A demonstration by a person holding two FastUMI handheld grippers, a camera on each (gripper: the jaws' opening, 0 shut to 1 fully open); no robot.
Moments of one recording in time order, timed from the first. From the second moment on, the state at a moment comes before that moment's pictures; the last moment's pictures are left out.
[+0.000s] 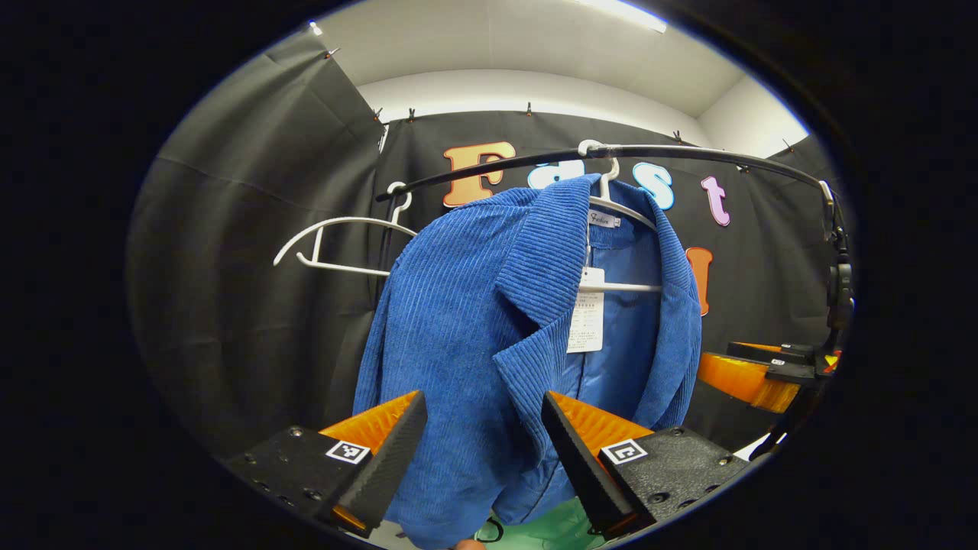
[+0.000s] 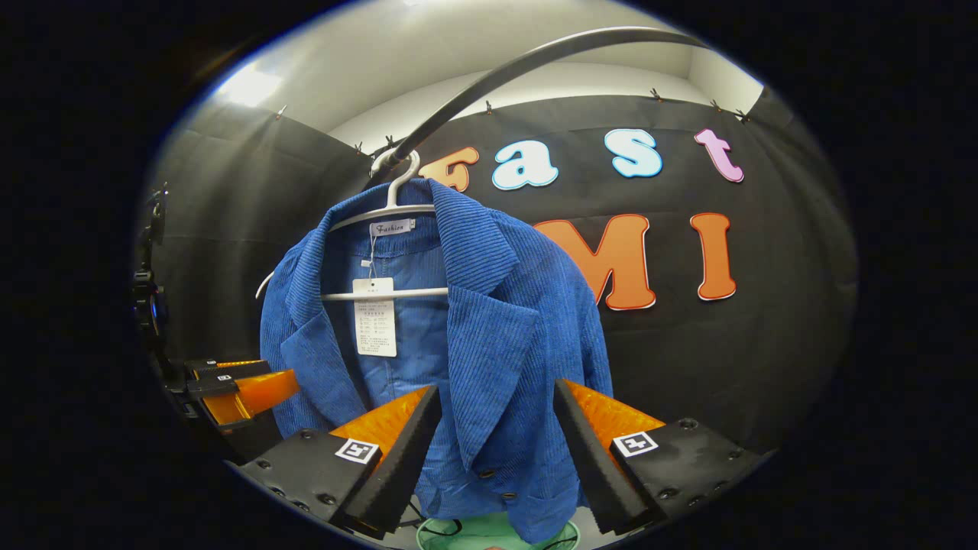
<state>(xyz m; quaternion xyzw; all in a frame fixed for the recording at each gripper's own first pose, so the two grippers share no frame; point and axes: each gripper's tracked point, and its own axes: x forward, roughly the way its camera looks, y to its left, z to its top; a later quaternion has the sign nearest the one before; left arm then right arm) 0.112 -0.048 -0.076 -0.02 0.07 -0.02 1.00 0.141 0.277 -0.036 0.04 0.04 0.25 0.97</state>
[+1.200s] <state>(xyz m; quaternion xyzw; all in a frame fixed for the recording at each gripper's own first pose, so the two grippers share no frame) 0.169 -0.067 -0.102 0.00 0.09 -0.01 1.00 0.199 0.310 -0.040 0.10 0.04 0.31 0.95</state>
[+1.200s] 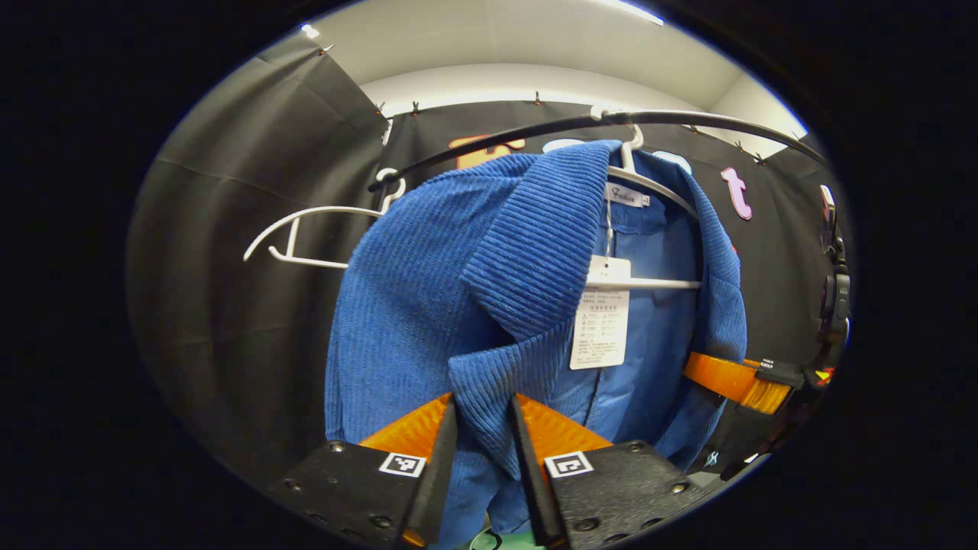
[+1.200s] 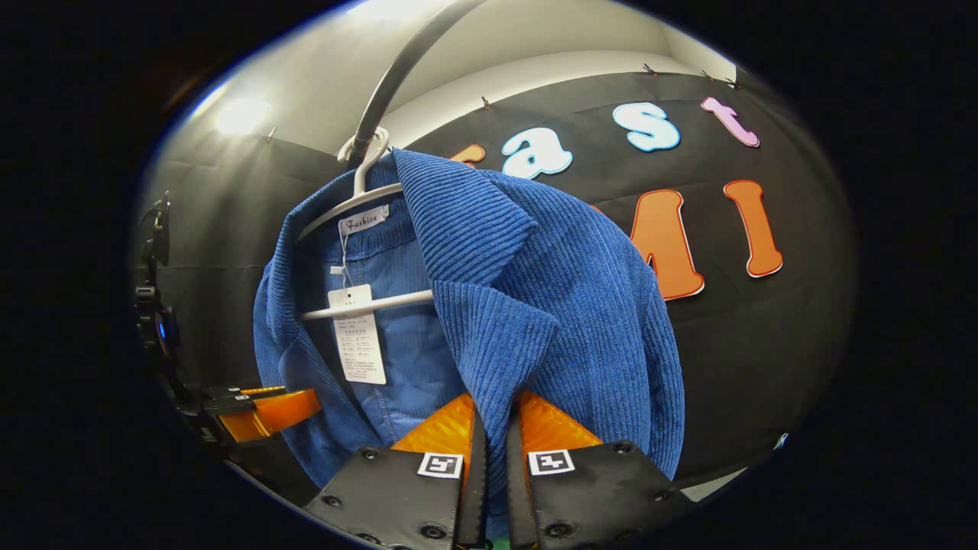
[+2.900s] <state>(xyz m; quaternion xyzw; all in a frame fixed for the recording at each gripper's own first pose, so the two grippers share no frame) 0.081 0.030 0.061 -0.08 -0.04 -0.02 1.00 0.207 0.235 0.047 0.36 0.05 0.41 0.84</state>
